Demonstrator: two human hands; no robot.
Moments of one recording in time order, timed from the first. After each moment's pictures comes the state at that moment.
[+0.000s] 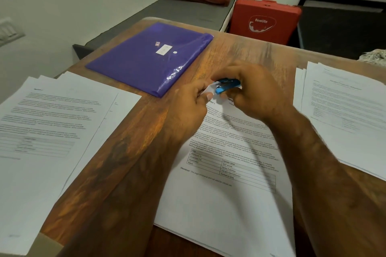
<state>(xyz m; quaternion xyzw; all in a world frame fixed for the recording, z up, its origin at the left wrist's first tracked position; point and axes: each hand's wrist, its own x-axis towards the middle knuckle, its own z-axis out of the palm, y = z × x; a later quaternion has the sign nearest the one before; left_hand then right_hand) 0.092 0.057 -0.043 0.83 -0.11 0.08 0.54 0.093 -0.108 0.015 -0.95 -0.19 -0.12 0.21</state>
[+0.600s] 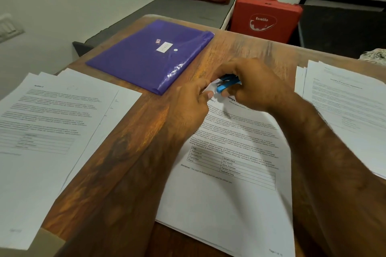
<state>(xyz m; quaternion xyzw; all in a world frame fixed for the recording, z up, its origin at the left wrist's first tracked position) 0.094 0.054 -0.045 0.86 -0.10 0.09 0.49 0.103 -0.108 0.028 -0.96 -0.19 -0.03 0.18</state>
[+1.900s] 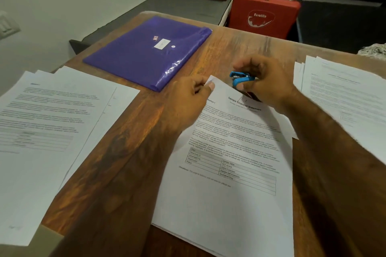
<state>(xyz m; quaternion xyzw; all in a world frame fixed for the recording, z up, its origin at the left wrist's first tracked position) 0.097 0.058 -0.043 0.81 -0.11 0.04 0.57 0.116 -0.153 -0.015 -0.88 -0.04 -0.06 0.47</state>
